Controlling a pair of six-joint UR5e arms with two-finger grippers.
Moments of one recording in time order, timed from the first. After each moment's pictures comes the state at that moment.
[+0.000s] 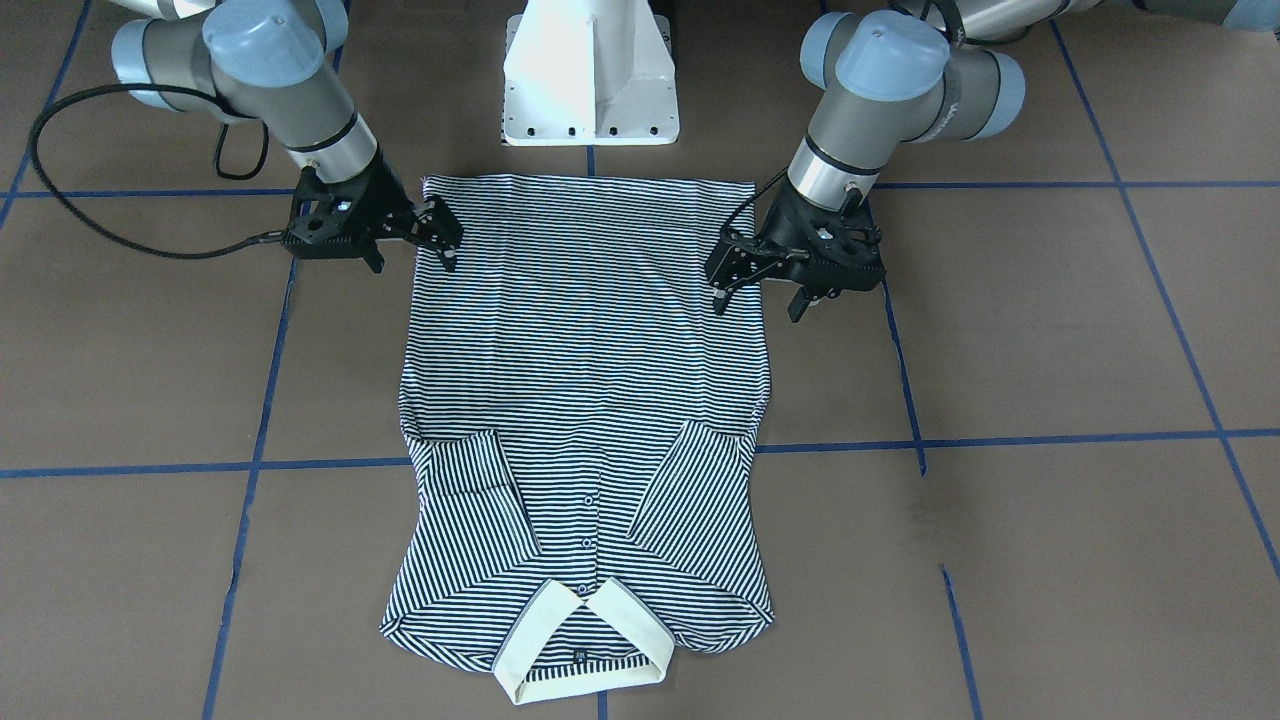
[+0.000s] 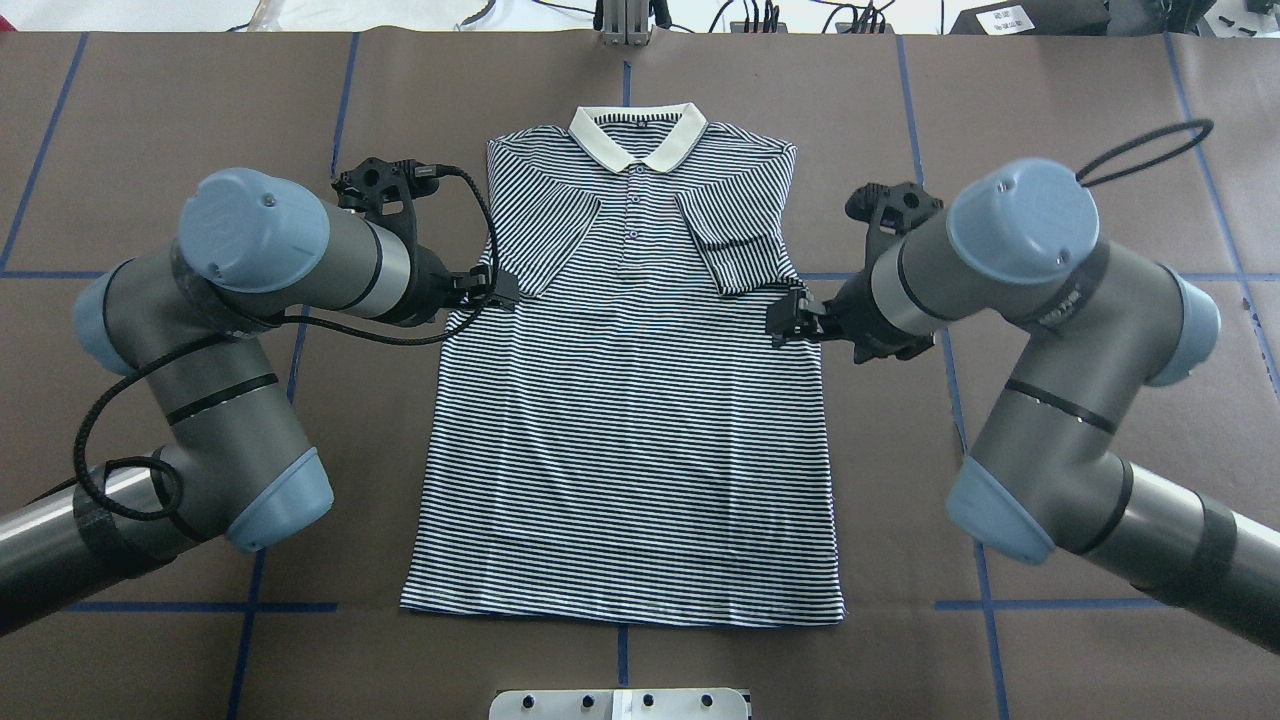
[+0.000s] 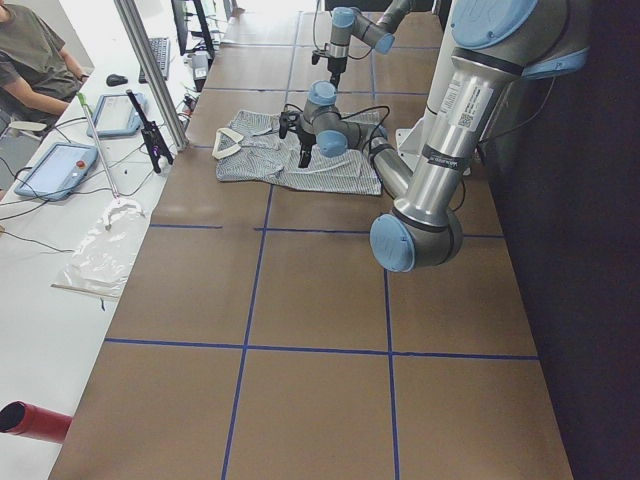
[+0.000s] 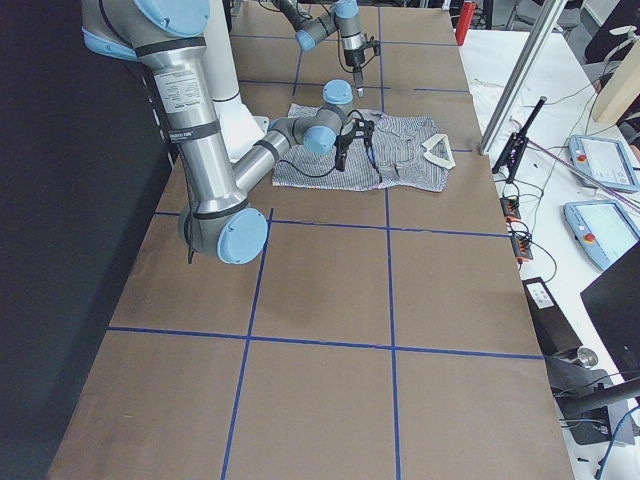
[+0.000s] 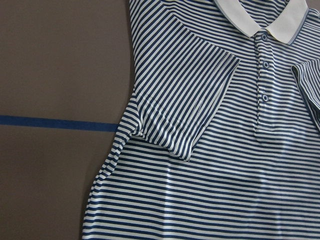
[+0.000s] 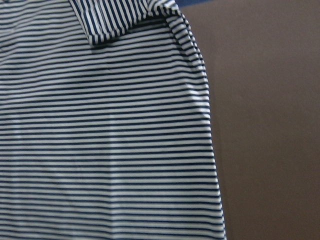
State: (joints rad) left arm -0.65 -1.99 -1.85 -1.91 -1.86 -1.25; right arm 0.46 -1.34 1.99 -1.31 1.81 1.44
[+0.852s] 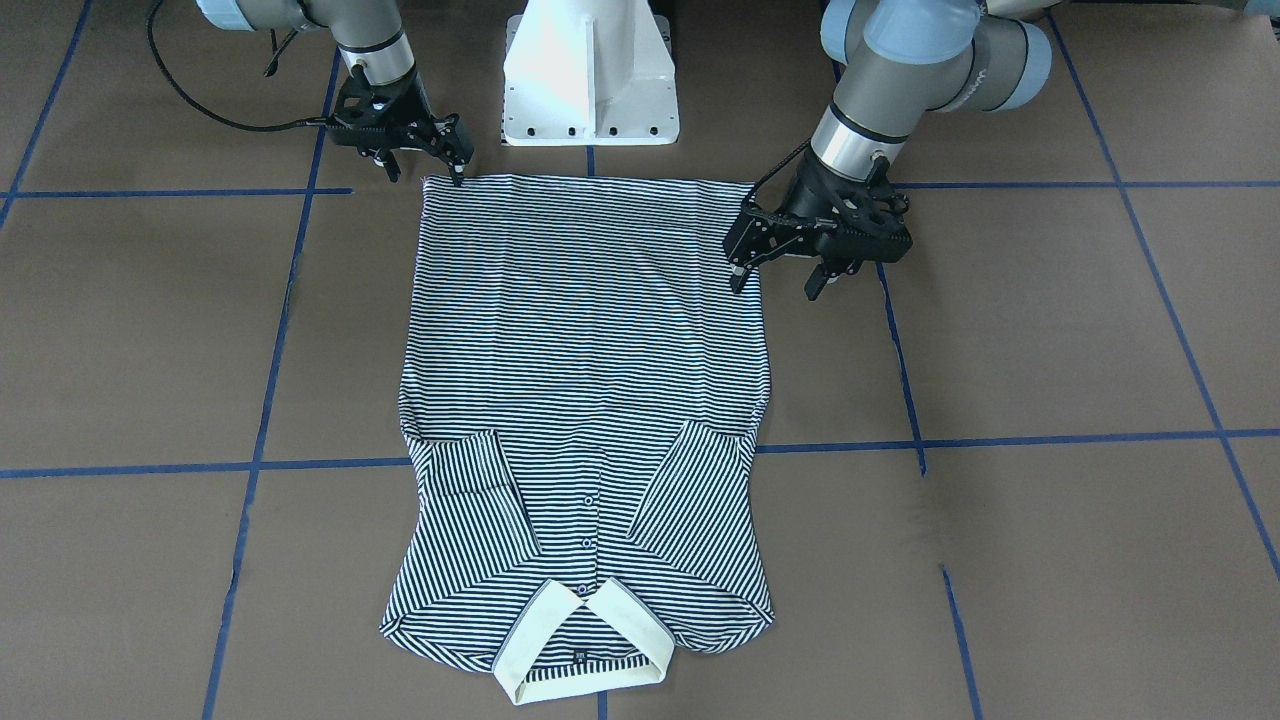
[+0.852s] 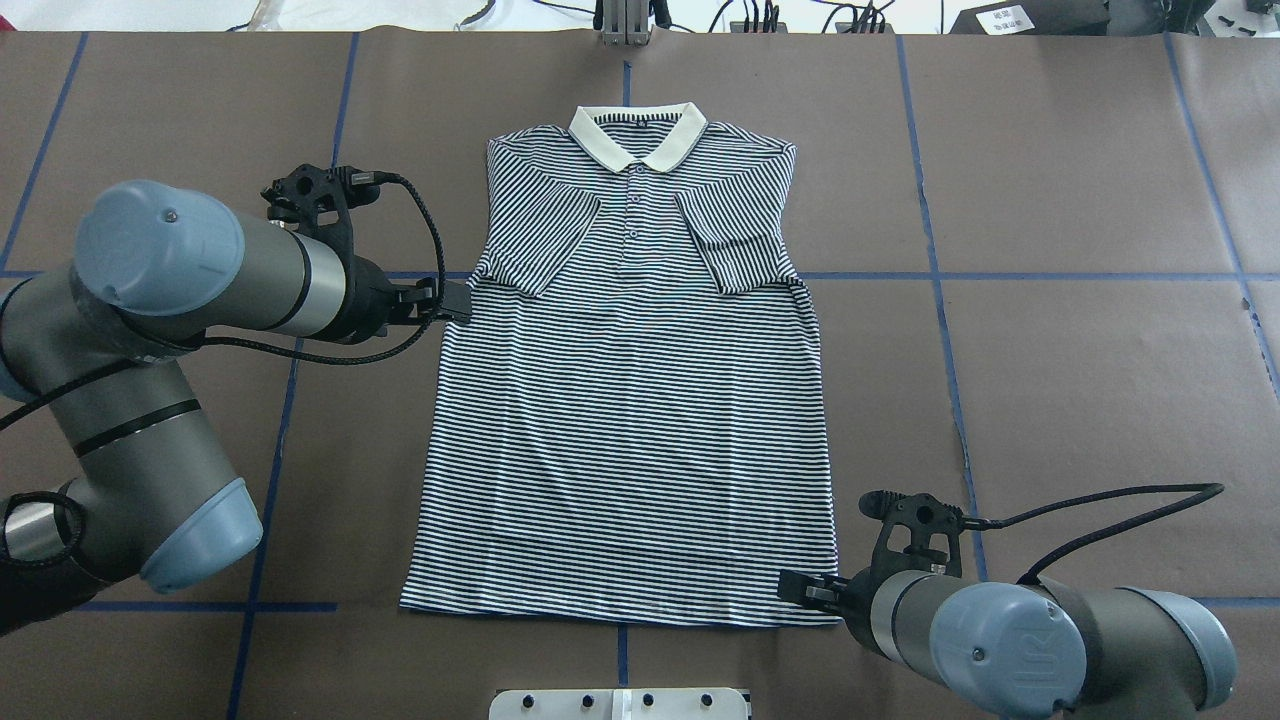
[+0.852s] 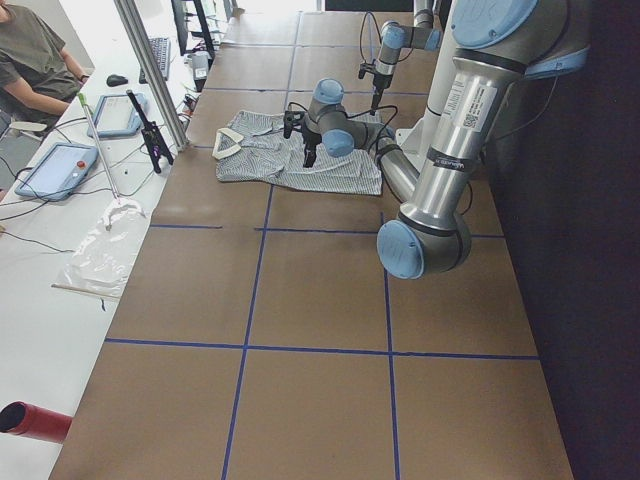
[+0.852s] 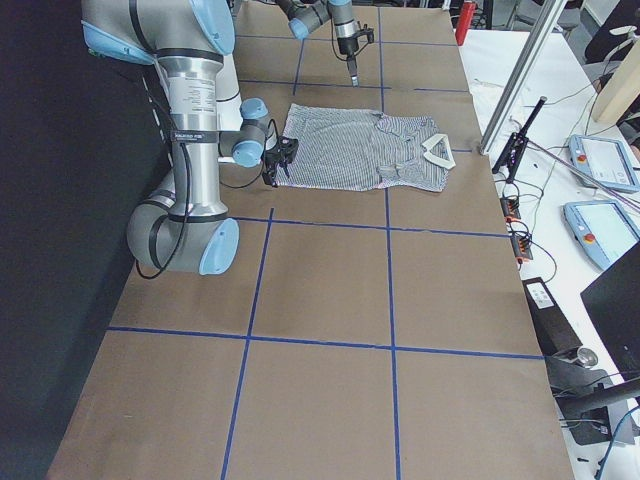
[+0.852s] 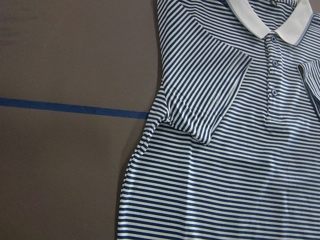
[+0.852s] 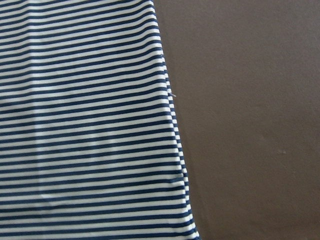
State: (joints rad) left arm -0.65 -1.95 -1.91 -1.91 -1.85 -1.28; right arm 0.11 -1.51 2.10 -1.30 1.49 1.71
